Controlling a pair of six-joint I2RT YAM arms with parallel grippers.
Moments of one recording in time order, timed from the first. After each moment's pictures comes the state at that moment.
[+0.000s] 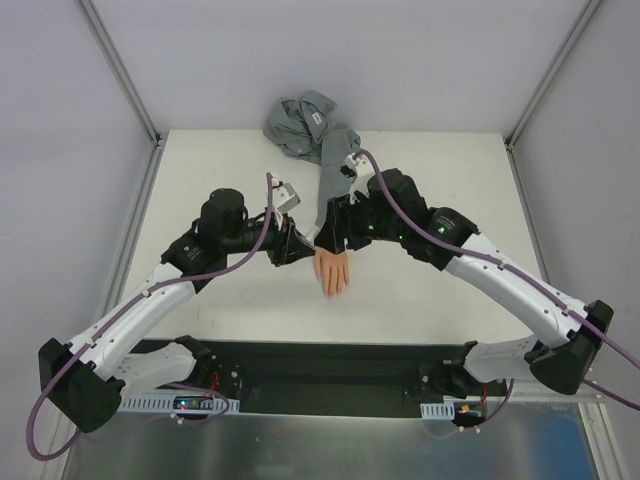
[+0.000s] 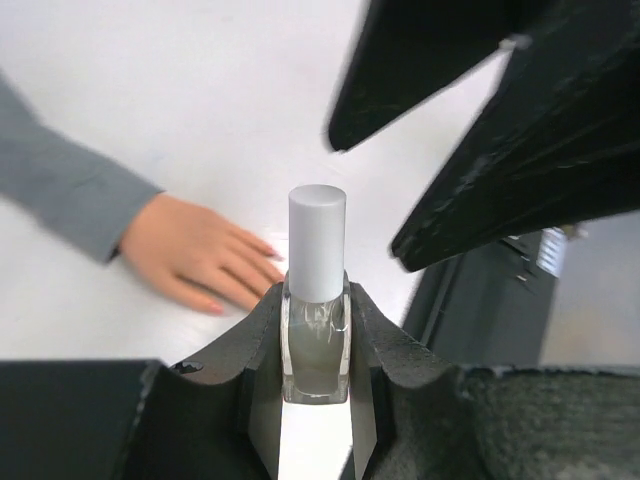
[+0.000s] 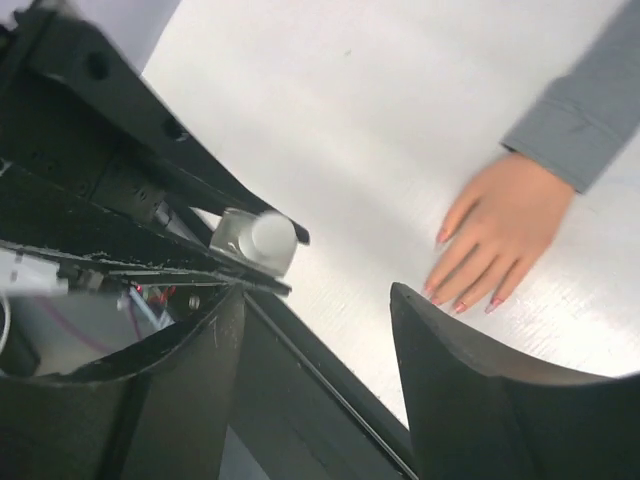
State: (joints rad) left arm -0.58 1.03 0.91 -0.26 0.68 -0.11; right arm 0.87 1.31 1.37 -0.63 -0.17 0.41
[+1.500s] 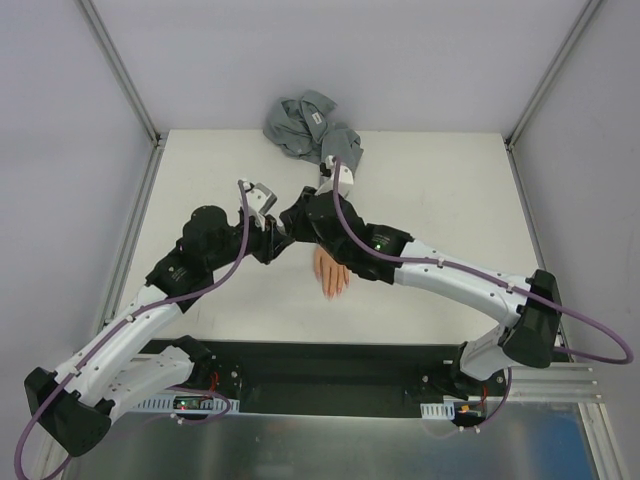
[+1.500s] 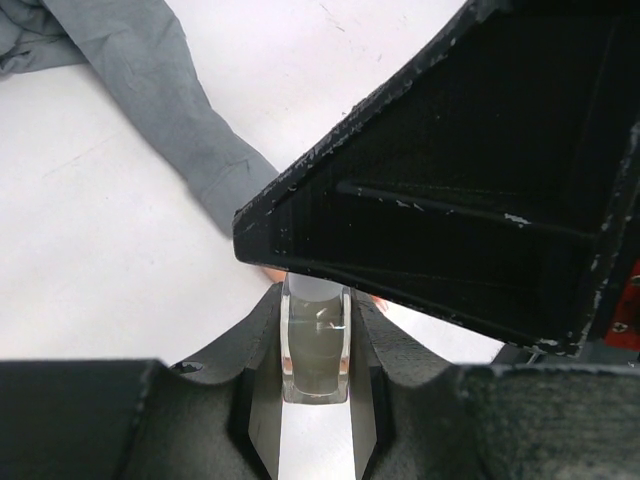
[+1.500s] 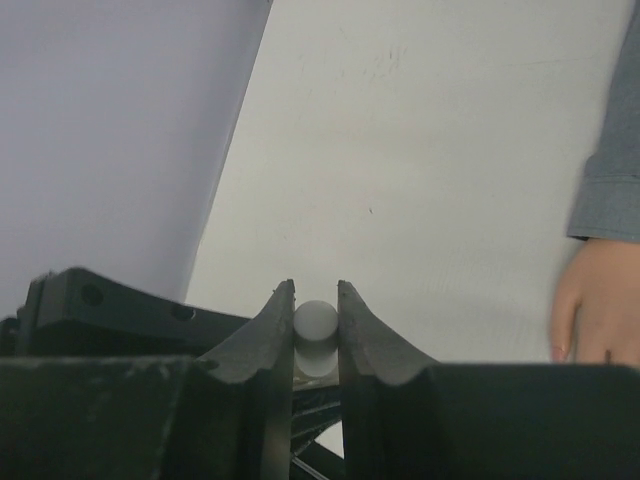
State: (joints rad) left arm -0.58 0.86 0.81 -0.23 0.28 -0.13; right arm 1.12 1.53 1.42 -0.27 0.50 0.87
